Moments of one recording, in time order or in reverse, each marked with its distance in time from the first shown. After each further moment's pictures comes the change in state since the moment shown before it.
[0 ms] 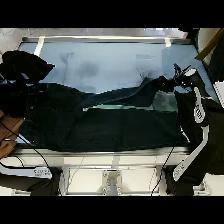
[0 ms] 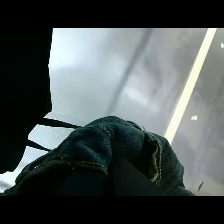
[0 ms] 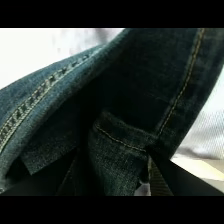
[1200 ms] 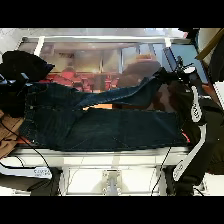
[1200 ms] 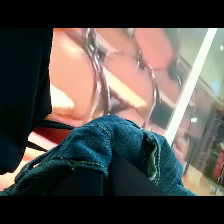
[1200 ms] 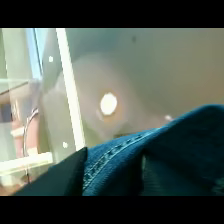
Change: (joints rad) left arm 0.000 0.002 0.000 0.000 0.004 -0.003; right arm 0.039 -0.043 0.080 0.166 -0.203 -0.011
